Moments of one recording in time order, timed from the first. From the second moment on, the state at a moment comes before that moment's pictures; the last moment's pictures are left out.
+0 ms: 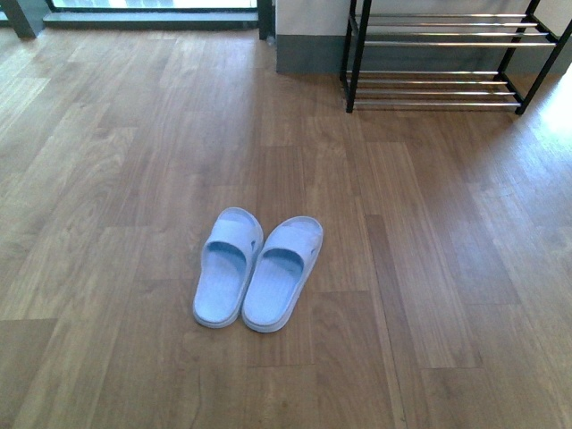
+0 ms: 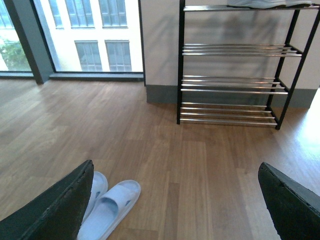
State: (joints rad) left arm 0.00 0.02 0.01 0.00 0.00 -0.01; right arm 0.00 0.00 0.02 0.00 0.00 0.00
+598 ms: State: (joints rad) left arm 0.00 0.02 0.01 0.00 0.00 -0.01; right arm 0.00 0.00 0.02 0.00 0.00 0.00
